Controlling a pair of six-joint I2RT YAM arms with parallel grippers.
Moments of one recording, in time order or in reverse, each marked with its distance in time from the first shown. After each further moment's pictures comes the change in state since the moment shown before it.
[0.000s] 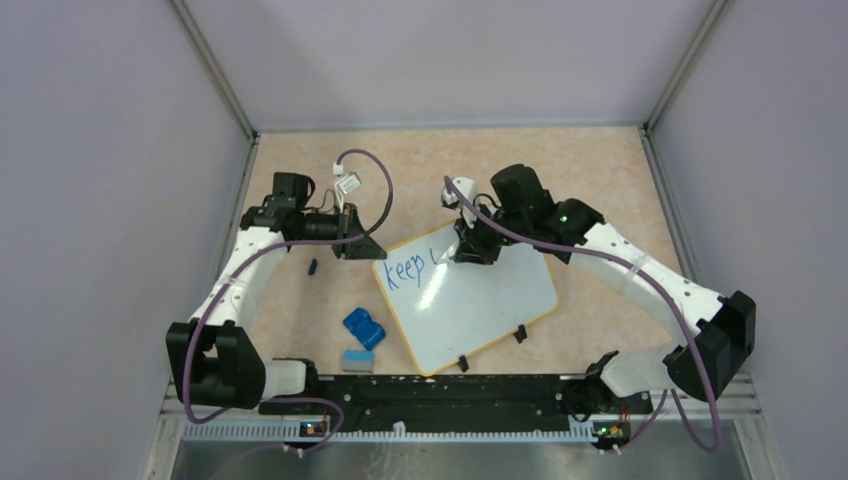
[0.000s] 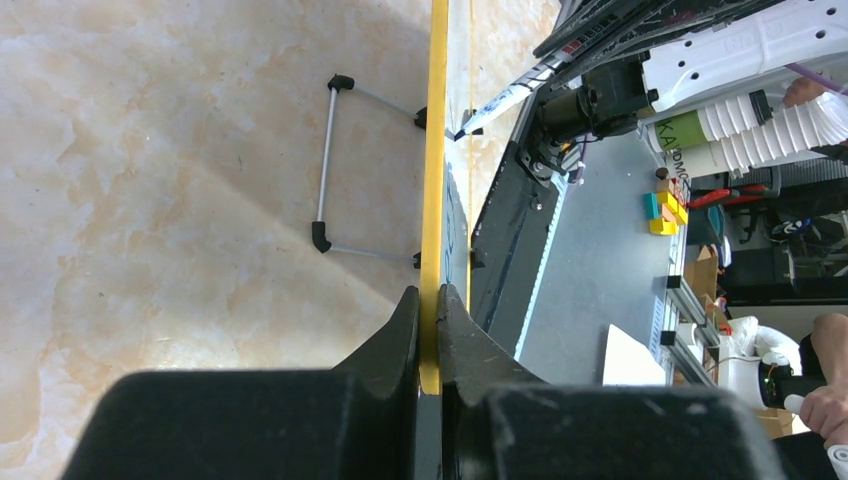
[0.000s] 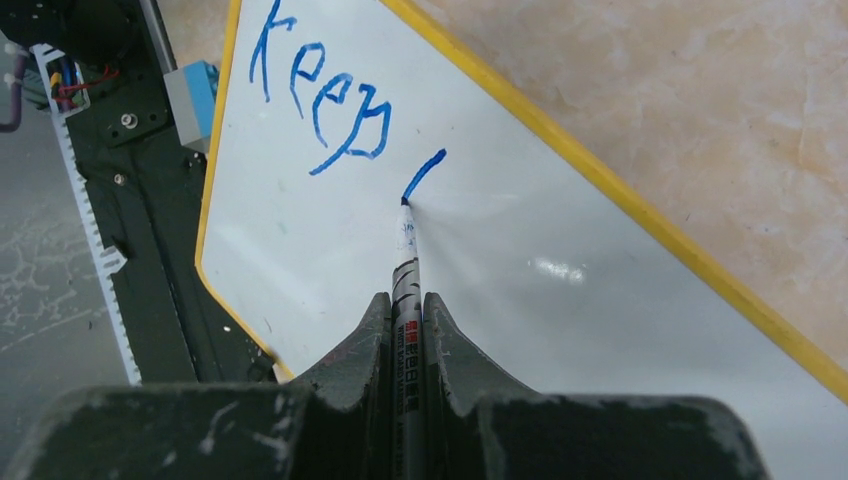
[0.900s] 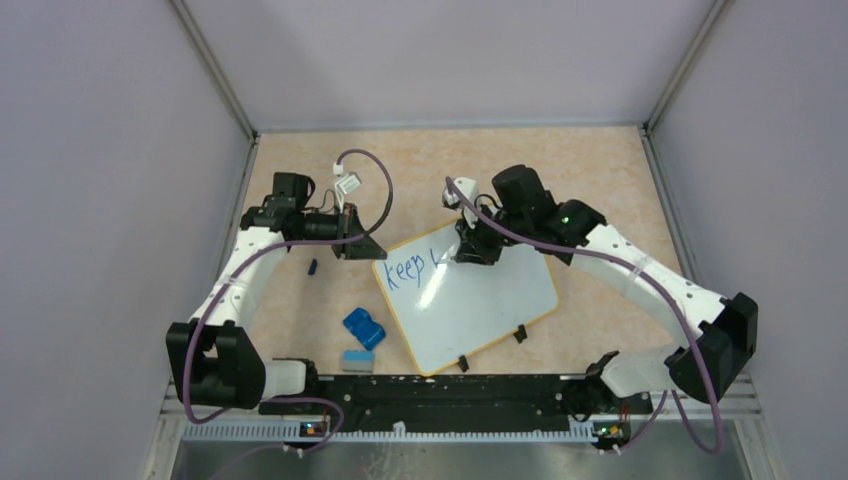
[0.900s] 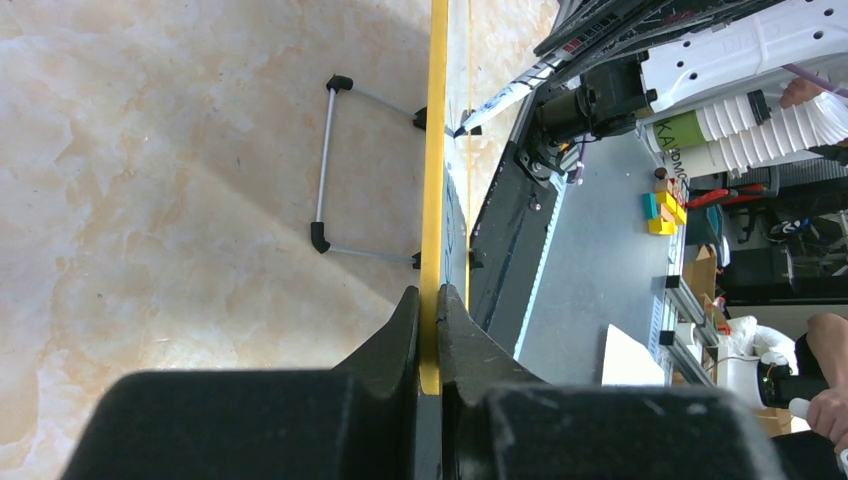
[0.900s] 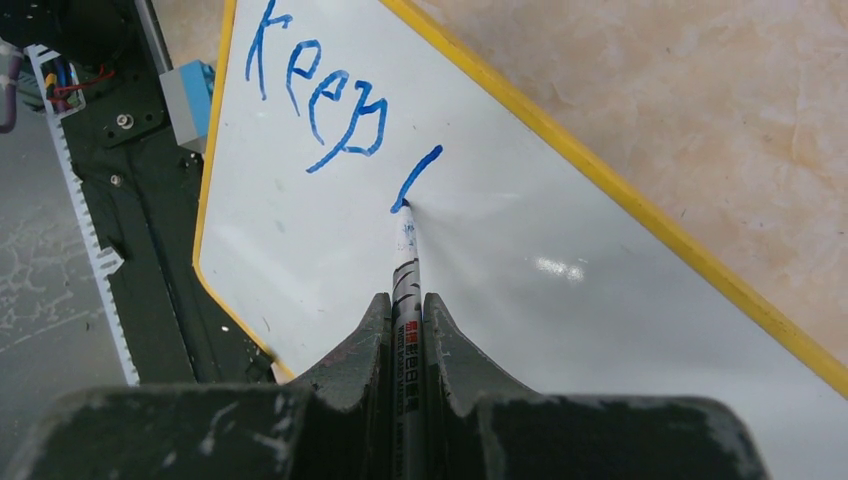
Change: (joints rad) left arm 0.000 0.000 0.000 0.001 0.002 0.000; right arm 0.001 -0.017 -0.019 -0.004 0.001 0.003
